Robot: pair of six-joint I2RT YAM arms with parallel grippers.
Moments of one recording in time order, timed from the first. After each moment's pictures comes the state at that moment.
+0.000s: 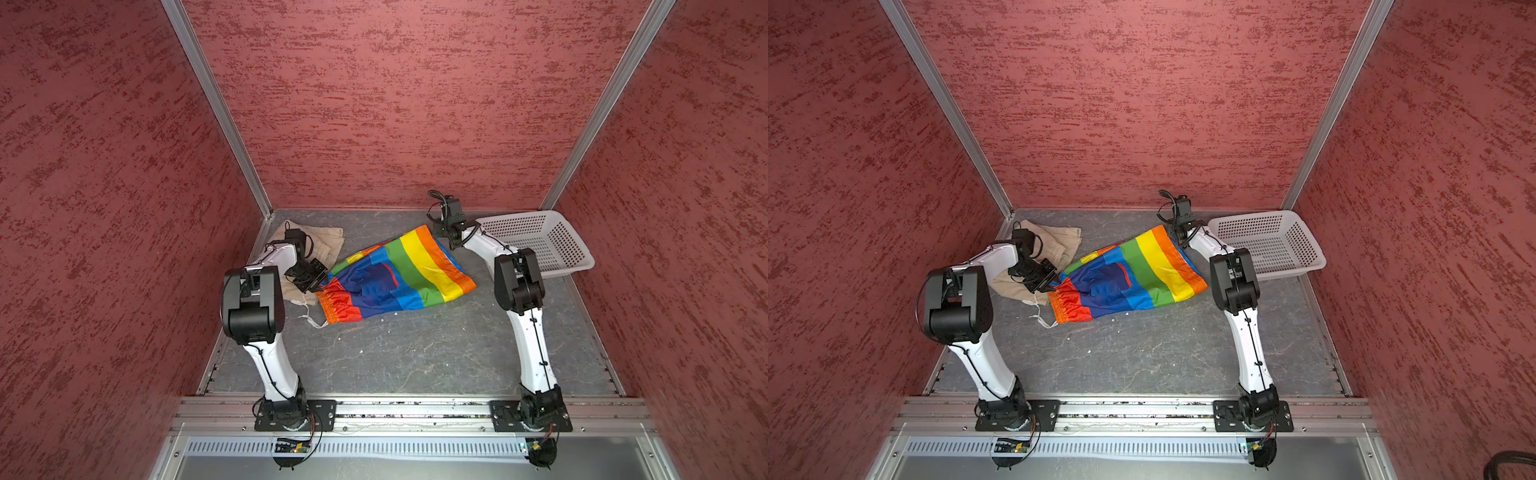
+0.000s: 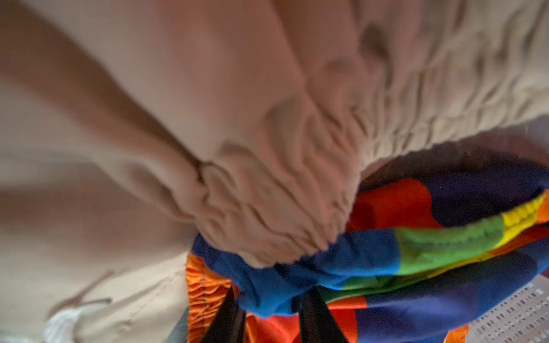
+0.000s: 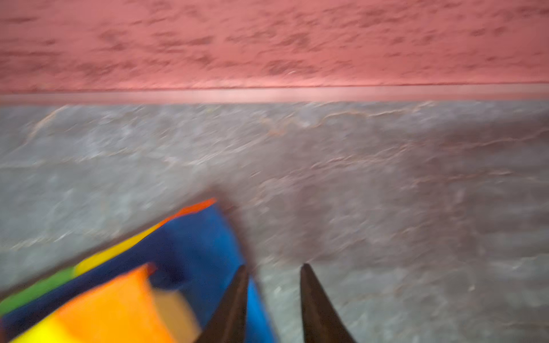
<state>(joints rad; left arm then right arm) 0.10 1.91 1.30 -0.84 0.31 -0.72 0.28 2.42 1.99 -0.29 0.17 0.25</state>
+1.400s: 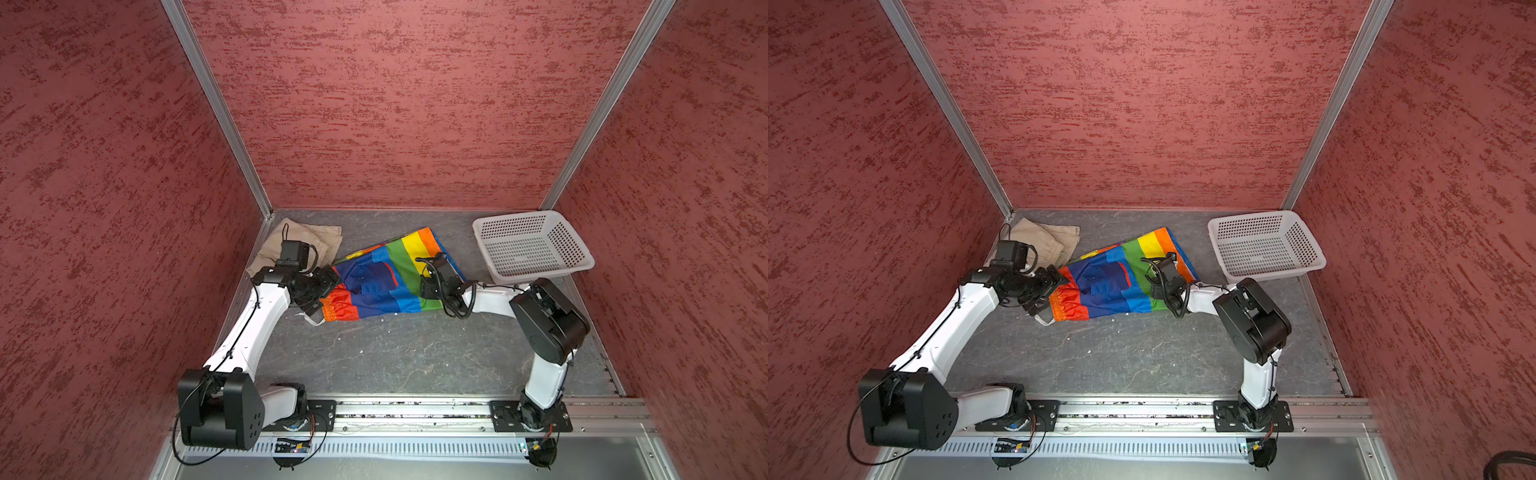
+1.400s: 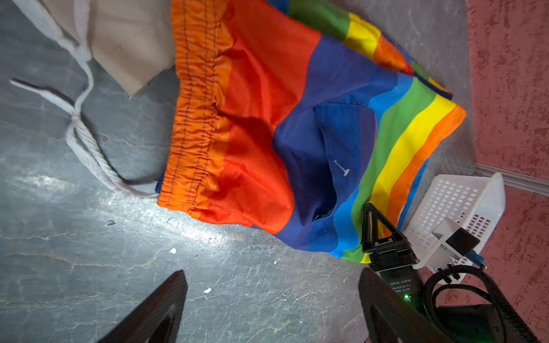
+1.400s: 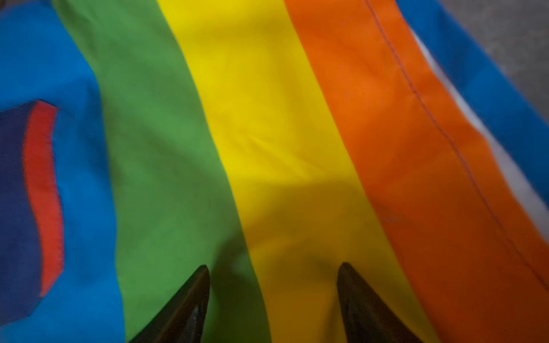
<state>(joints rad) -0.07 1.25 0.98 -0.87 0.32 -0.88 0.58 1.83 0.91 0.07 0.19 0.59</state>
